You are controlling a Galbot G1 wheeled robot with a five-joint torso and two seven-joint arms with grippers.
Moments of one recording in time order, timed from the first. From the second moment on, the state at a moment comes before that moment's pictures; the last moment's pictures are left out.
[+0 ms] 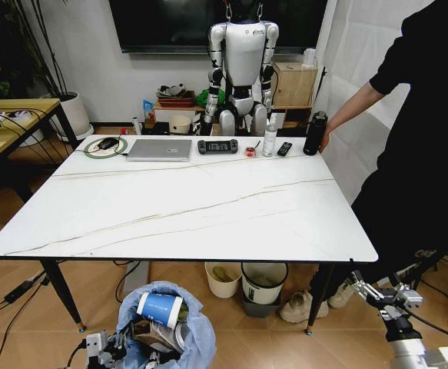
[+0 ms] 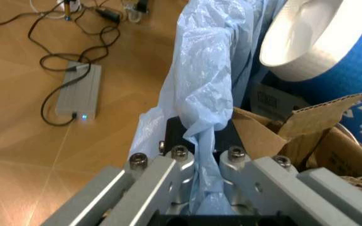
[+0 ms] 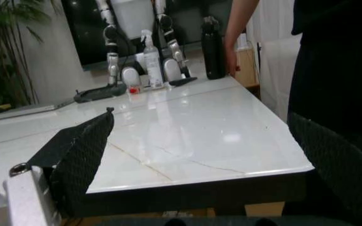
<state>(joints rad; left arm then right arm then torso) 1.82 -1.31 -0.73 -1.79 -0.58 0.06 0.25 -1.64 1.39 0.90 1.76 0.60 0.34 -0.49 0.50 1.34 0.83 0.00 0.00</state>
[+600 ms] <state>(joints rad) 1.78 -1.31 -0.73 -1.70 -0.58 0.07 0.24 -1.64 1.39 0.90 1.76 0.60 0.34 -0.49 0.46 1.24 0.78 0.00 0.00</state>
